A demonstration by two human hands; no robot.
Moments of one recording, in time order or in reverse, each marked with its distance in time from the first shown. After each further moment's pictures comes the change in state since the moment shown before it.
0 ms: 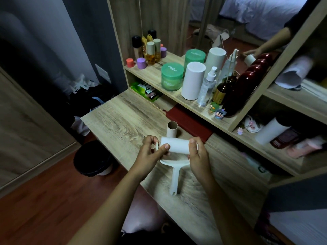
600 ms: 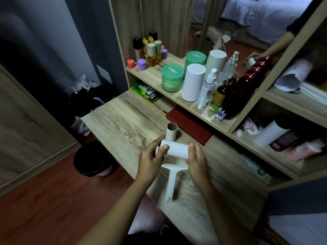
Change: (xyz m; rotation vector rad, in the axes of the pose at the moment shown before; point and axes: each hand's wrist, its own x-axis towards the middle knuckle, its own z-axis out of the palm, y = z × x) left_hand -0.011 -0.006 0.018 0.195 0.239 0.137; right_hand -0.006 0.003 0.004 0.077 0.023 0.084
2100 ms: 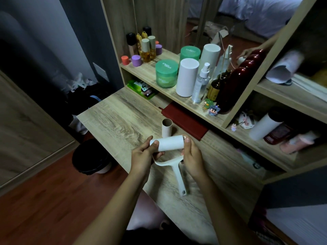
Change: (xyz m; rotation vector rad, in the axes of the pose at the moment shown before) left_hand 0.003 0.005 0.011 -0.542 0.152 -0.469; right_hand 0.008 0.005 -0.007 -0.047 -0.091 0.027
